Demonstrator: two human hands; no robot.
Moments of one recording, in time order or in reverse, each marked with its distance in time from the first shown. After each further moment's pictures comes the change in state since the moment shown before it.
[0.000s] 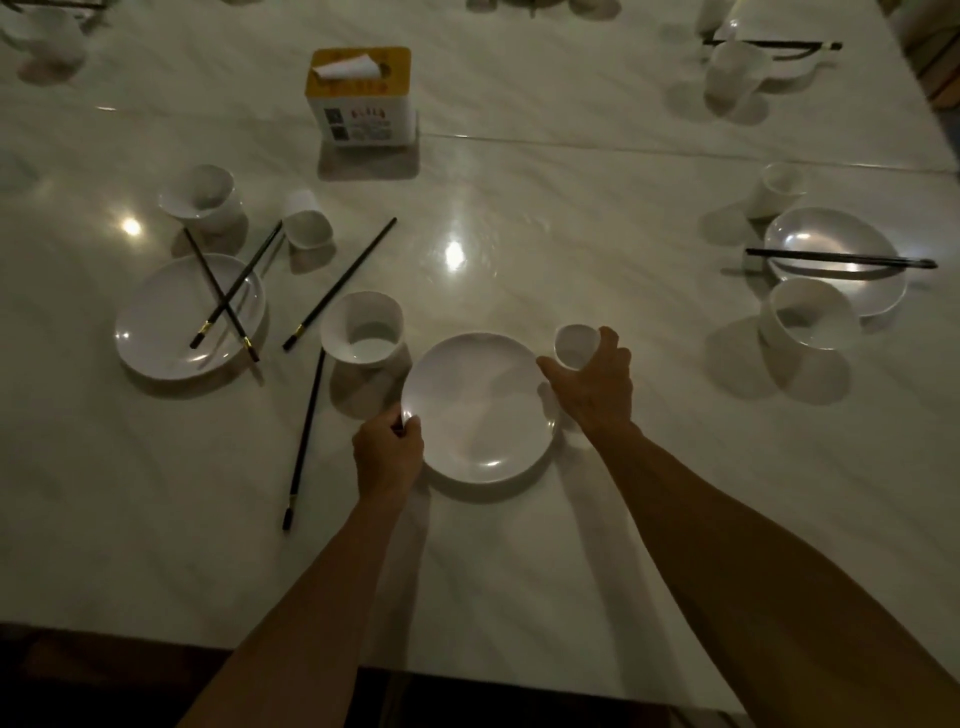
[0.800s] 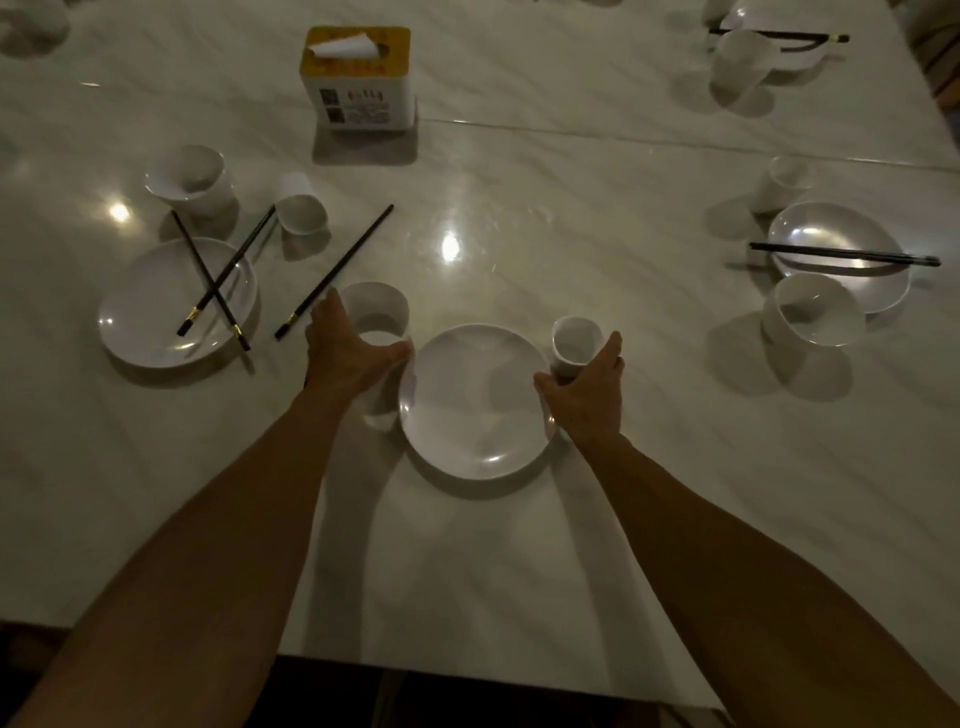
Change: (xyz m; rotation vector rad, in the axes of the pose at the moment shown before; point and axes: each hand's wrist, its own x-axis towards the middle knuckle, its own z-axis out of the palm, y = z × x) left_hand 0.108 0.032 -0.034 0.192 -0.090 0.058; right_hand -0.008 0.017 0.020 0.119 0.008 0.011
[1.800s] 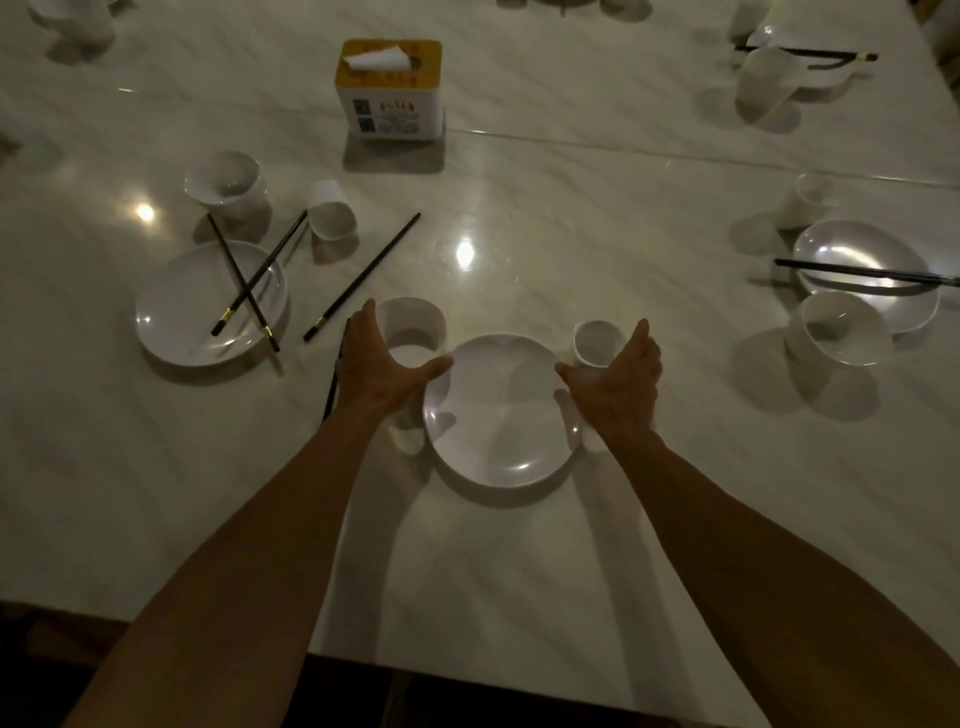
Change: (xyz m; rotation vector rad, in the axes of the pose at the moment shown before) left_hand -0.020 -0.007 0.001 0.024 -0.002 0.073; right_hand 0.008 -0.022 -0.011 -0.178 0.046 -0.063
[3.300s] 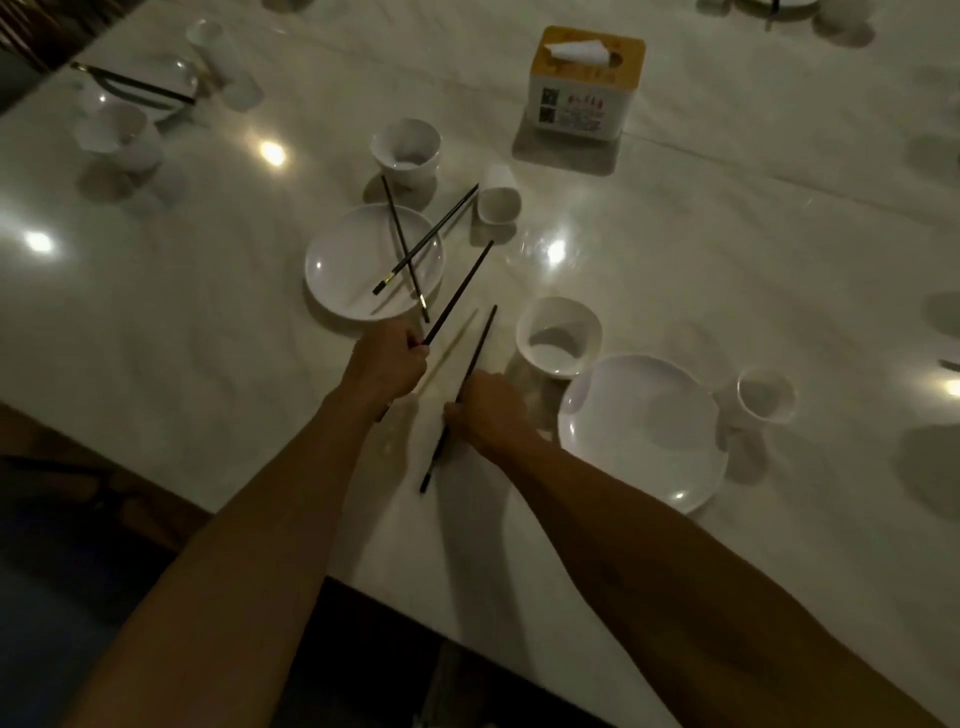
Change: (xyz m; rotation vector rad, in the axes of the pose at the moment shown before) left_hand -0.001 -0.093 -0.117 0.076 0.002 -0.143; right_hand -0.137 -0.171 0.156 -0.327 -0.731 -0.501
